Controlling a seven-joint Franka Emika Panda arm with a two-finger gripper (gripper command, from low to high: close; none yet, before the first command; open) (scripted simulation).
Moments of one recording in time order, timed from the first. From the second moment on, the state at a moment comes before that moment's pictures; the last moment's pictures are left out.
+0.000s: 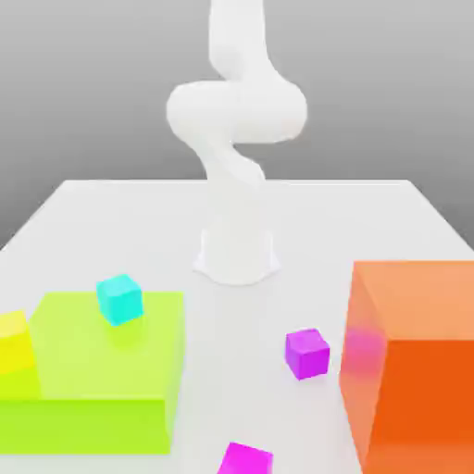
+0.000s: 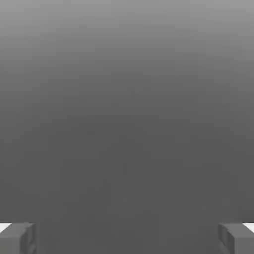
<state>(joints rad) -0.01 -0.75 0.01 -2.32 -0.02 2.32 0.80</state>
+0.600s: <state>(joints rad) -0.07 -0.11 0.14 -2.74 -0.31 2.66 0.99</state>
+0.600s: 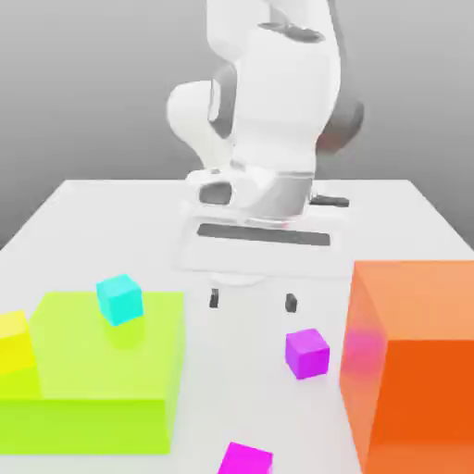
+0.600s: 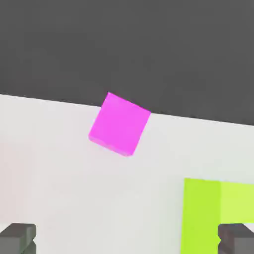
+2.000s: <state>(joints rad) 0.22 0.20 0.12 -2.90 0.05 3.04 0.77</state>
